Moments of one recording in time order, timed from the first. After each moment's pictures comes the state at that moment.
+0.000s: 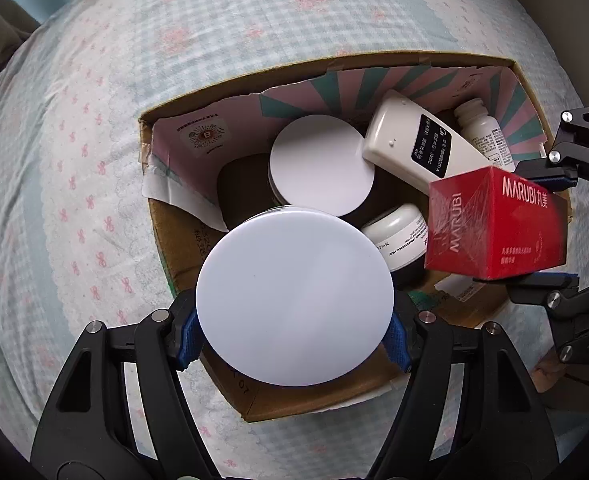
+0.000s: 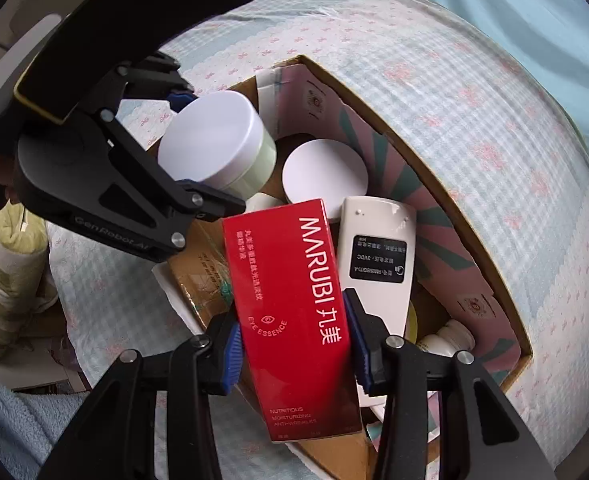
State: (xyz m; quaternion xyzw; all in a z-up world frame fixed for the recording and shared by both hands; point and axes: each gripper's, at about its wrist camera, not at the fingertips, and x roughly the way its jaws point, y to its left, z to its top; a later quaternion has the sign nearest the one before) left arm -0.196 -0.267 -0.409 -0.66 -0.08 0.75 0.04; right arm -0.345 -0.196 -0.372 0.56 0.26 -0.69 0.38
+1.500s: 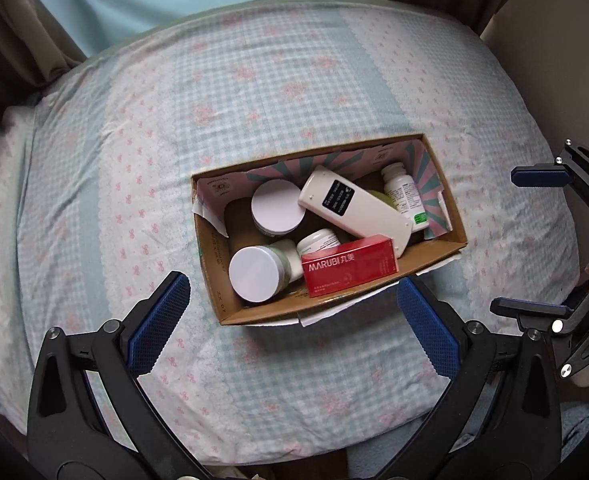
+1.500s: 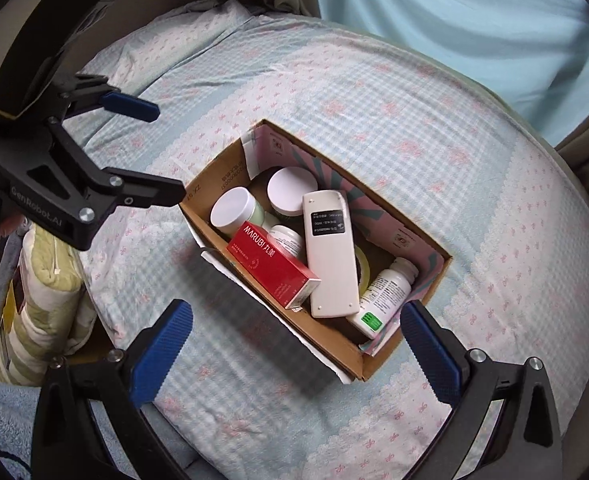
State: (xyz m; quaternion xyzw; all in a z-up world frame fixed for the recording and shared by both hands) left arm -0.148 -0.234 -0.237 -0.57 -0.11 0.81 -0.02; right arm -0.292 -0.112 -0.243 0.54 0.15 -0.77 0.31
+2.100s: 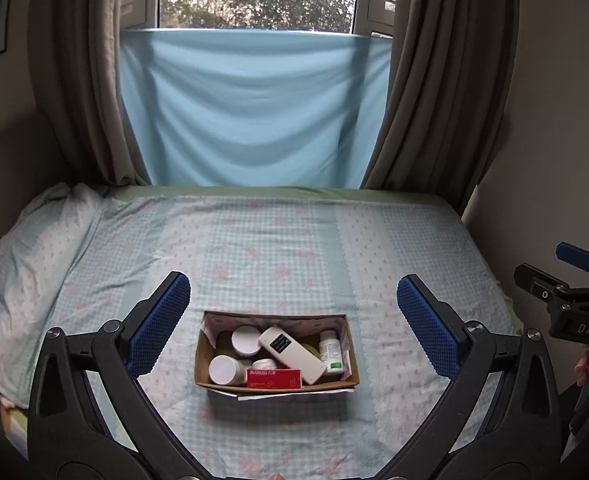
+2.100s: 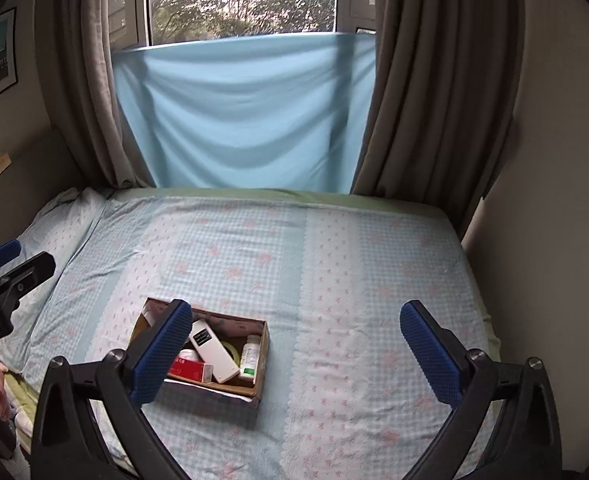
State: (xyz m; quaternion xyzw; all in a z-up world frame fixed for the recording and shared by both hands) left arm -0.070 -0.148 0.009 -0.30 -0.14 0.93 -0.14; right arm -0.214 0.027 -0.013 0.37 0.01 -0.93 0.02
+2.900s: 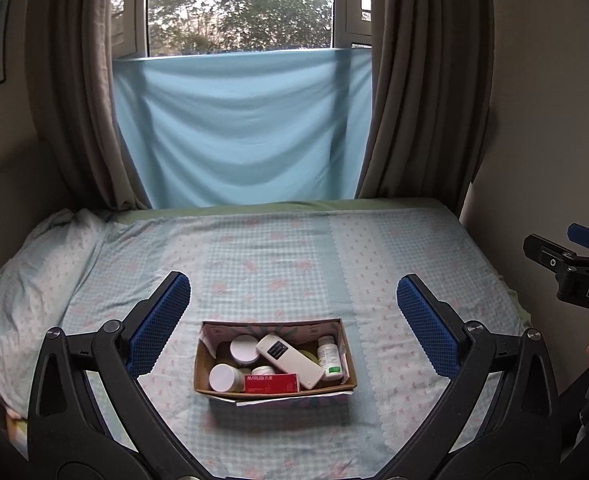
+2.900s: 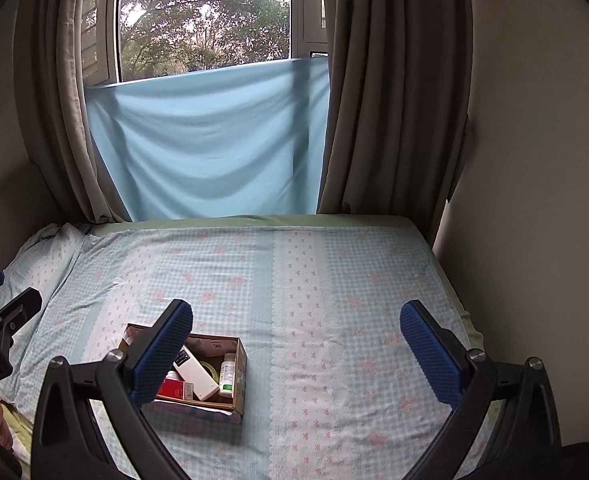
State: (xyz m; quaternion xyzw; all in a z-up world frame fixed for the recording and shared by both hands) left arm -0.054 -0.100 0.010 -0.28 -0.10 0.94 -0.14; right arm -0.180 0.062 -0.007 0.32 -0.01 -0.95 -0.03
